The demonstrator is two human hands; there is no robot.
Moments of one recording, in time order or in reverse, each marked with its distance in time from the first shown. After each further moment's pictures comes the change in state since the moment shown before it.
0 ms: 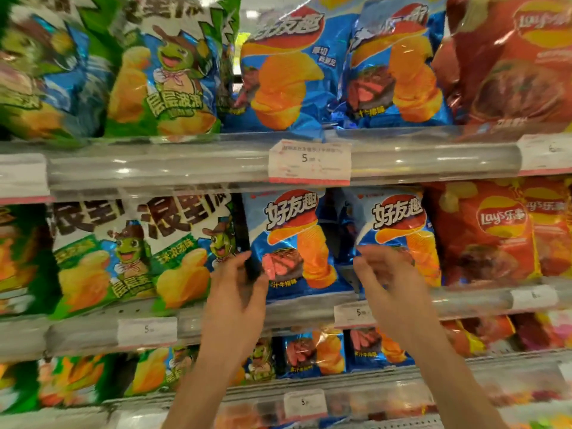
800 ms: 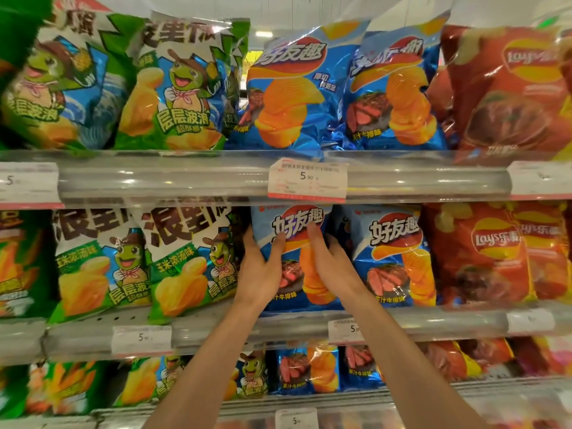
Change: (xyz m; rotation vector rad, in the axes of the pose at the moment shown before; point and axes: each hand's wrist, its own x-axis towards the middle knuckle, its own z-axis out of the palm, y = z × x) left_hand 0.079 0.011 0.058 -0.256 0.007 -0.156; right_hand 0.077 -0.011 0.073 0.303 -0.245 0.320
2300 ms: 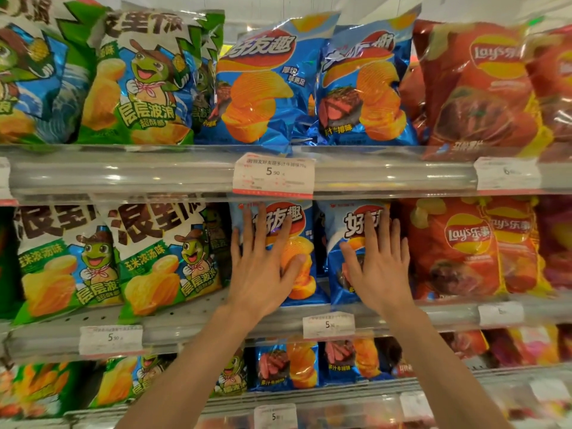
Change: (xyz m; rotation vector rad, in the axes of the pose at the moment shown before) left_hand -0.015 0.000 0.026 1.017 -0.057 0.584; right_hand -0.012 0.042 -0.101 -1.015 0.383 -0.312
